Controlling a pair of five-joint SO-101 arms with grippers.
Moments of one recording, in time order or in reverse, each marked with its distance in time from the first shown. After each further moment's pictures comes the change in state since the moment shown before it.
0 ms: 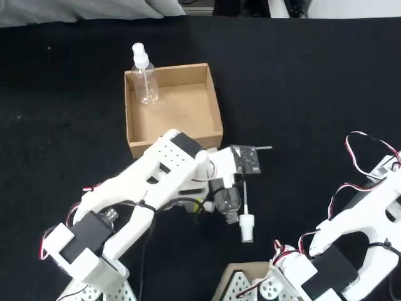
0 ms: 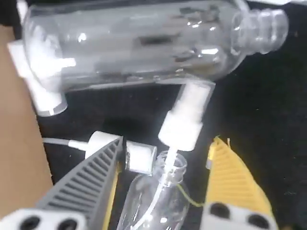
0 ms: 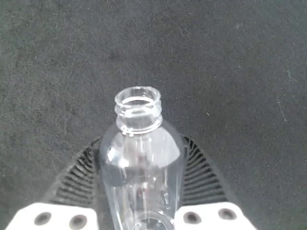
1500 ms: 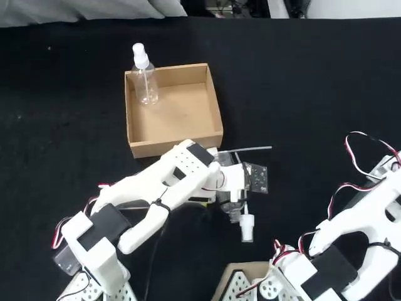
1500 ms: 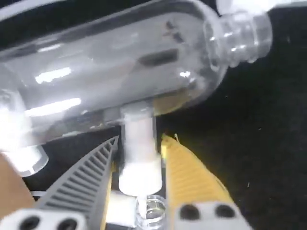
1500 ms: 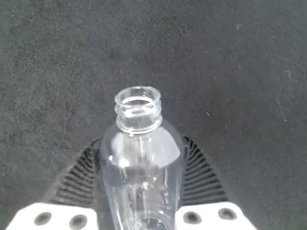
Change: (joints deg) left arm 3.7 7.6 0.1 -7.5 -6.4; right arm 0.0 0.0 0.0 0.0 0.4
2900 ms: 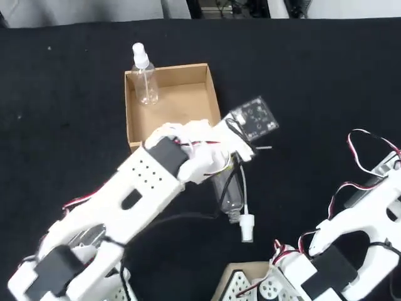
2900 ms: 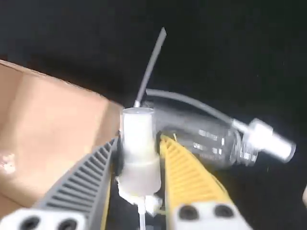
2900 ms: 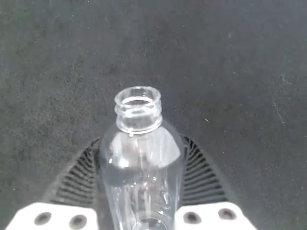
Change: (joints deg) left arm -0.1 -27.8 -4.0 0.4 29.7; right arm 0.1 0.0 -2.2 0.0 -3.7
